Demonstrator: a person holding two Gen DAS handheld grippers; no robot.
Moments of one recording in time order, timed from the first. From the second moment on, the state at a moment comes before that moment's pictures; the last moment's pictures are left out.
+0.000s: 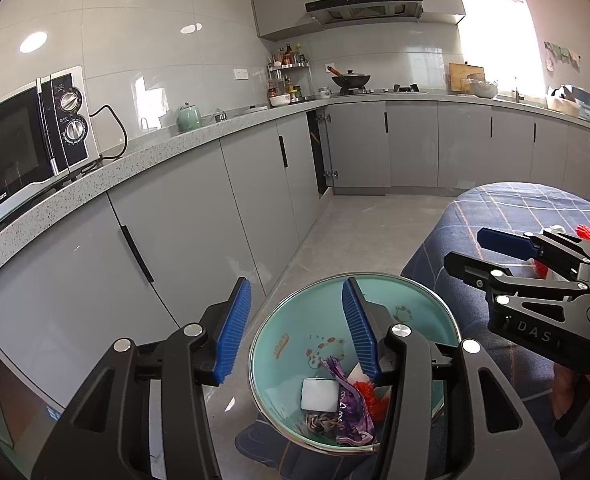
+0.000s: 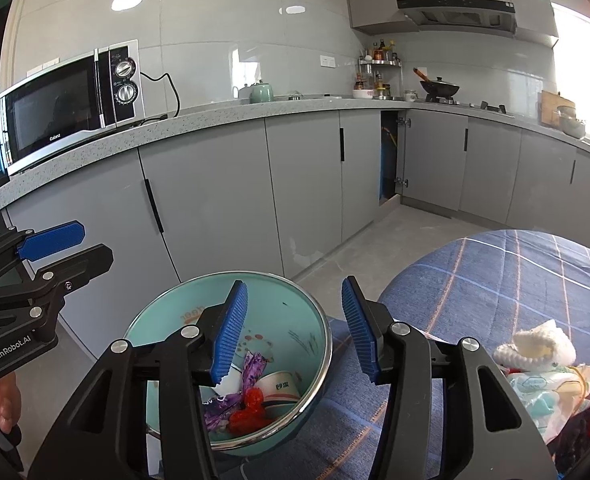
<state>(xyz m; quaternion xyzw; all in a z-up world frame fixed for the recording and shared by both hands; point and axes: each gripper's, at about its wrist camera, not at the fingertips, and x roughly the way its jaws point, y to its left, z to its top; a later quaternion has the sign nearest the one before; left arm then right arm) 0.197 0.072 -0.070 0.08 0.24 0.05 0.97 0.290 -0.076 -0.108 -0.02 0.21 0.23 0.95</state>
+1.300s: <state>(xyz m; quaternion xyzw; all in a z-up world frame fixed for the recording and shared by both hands) 0.206 -0.023 -0.085 0.09 0.25 -0.05 0.96 0.214 -0.200 -0.095 0.01 0.21 0.08 0.97</state>
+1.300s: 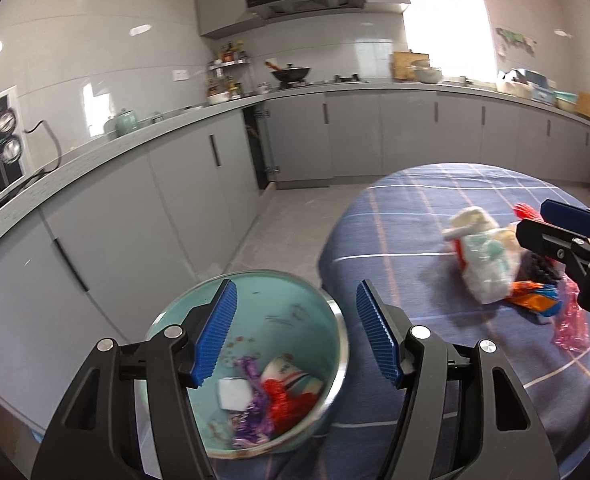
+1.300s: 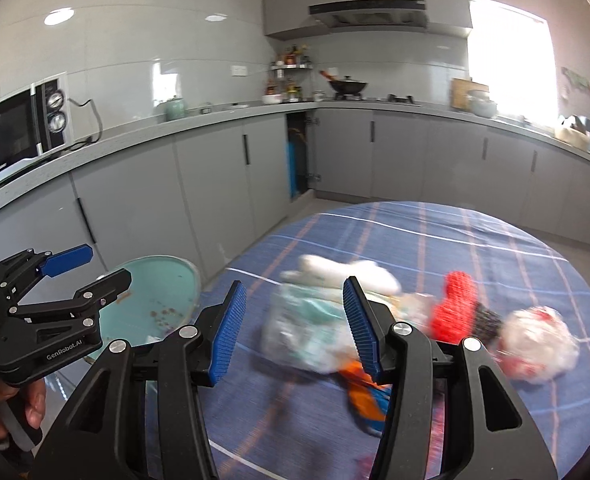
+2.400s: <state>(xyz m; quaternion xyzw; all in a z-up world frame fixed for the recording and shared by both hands) 0.232 -0.162 -0.117 0.13 0.29 -0.25 0.92 0.196 -0.297 -0.156 0.08 0.33 -0.03 0.94</state>
